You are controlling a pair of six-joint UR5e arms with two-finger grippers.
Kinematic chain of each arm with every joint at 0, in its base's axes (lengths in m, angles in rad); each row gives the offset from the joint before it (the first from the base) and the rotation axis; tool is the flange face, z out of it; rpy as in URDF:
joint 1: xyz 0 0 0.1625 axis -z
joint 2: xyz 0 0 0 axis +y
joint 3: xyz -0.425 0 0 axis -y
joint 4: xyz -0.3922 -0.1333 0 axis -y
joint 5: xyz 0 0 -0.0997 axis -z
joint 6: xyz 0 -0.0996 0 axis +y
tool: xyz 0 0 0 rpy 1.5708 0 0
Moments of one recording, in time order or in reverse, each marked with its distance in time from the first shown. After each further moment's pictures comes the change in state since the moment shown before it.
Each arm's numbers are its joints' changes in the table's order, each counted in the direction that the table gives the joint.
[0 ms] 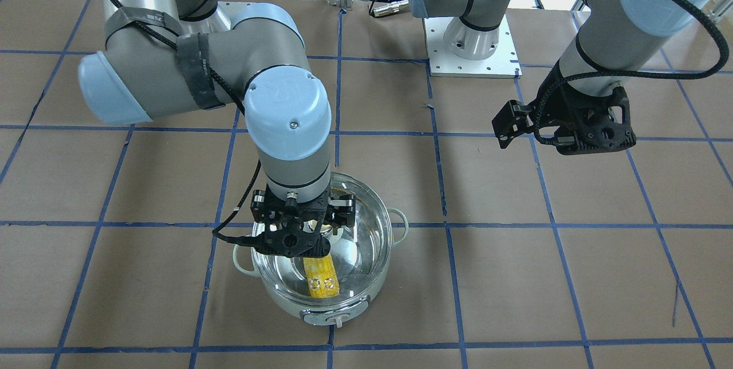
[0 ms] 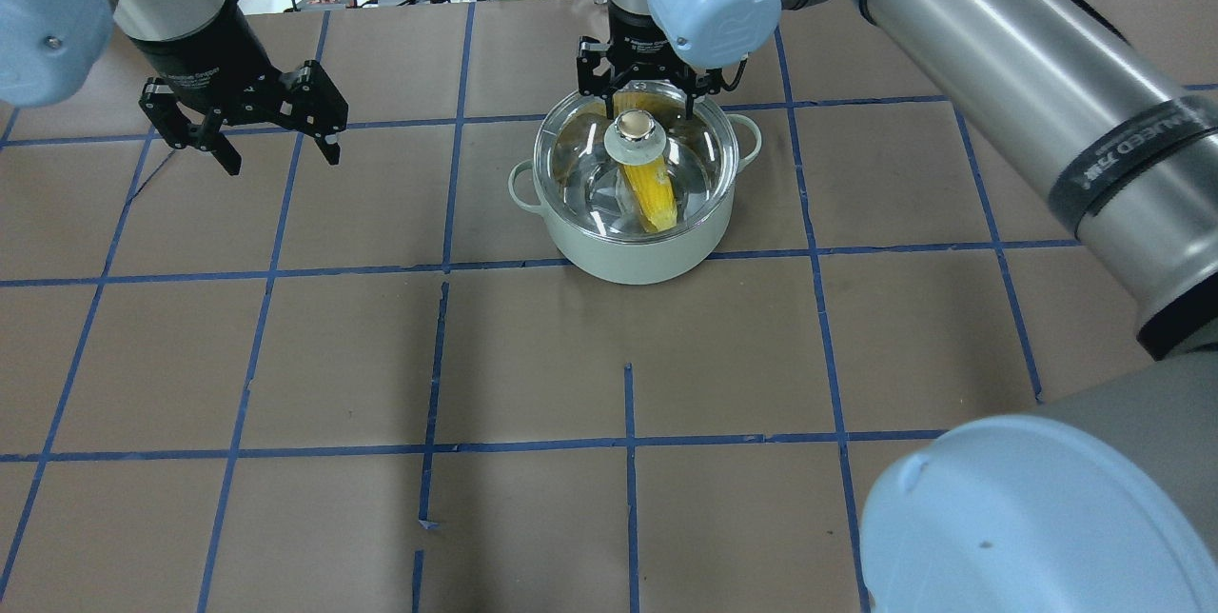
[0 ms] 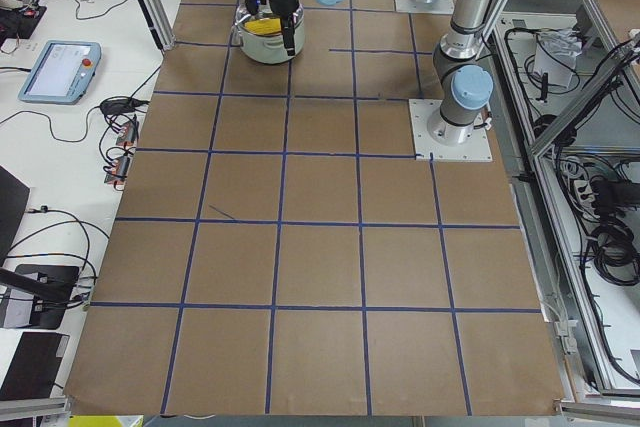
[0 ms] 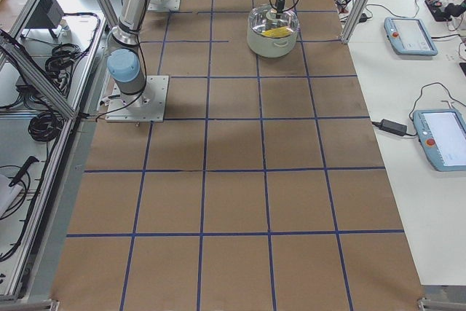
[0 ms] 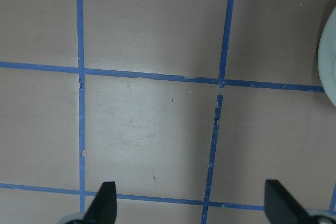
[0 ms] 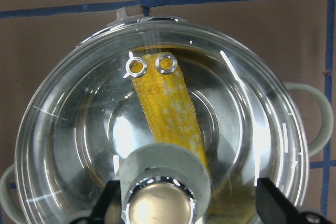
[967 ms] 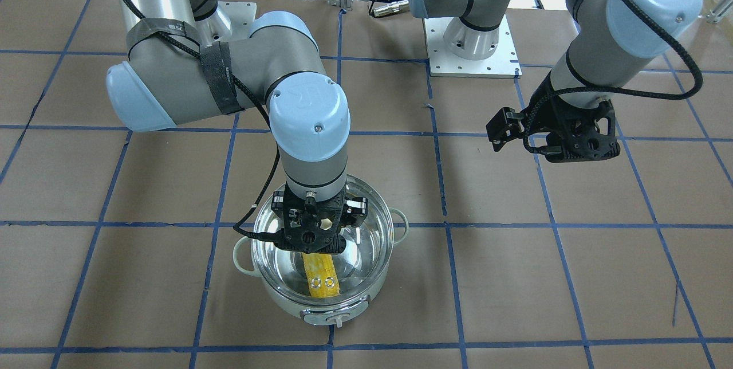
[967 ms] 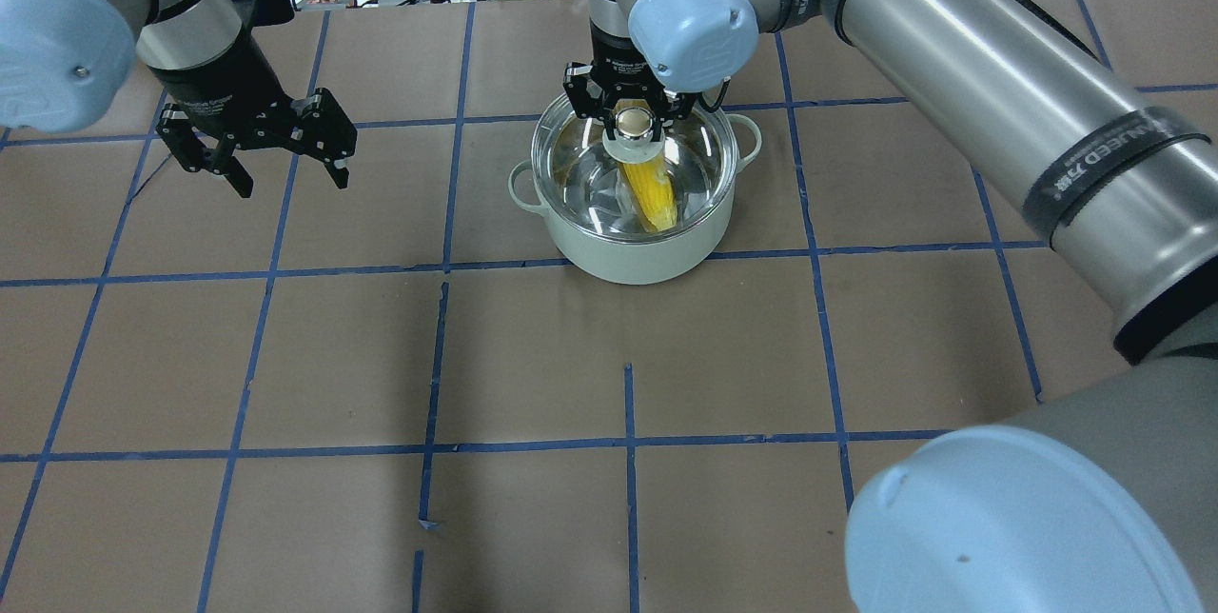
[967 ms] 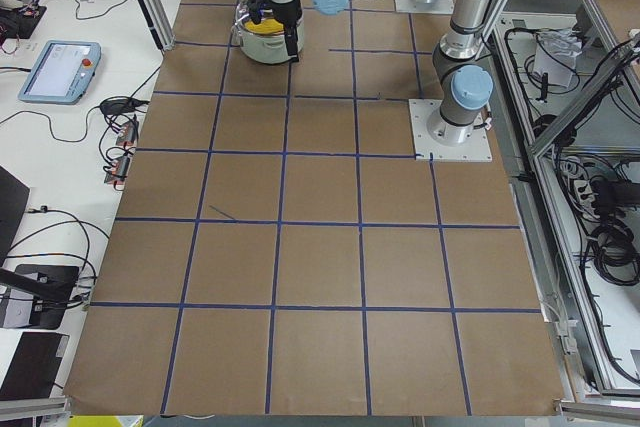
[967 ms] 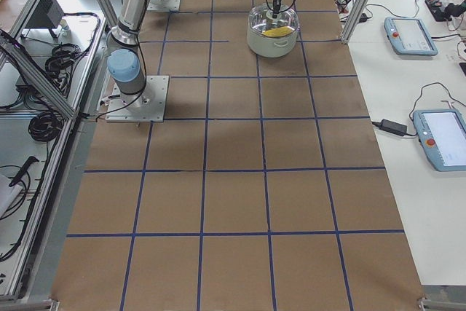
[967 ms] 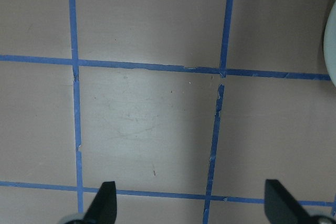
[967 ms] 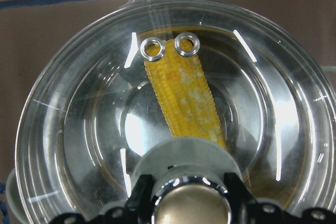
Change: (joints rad) left arm -0.007 0.007 -0.057 0.027 -0.005 -0.022; right arm -0.052 -0.023 0.039 -0.067 0.007 -0.096
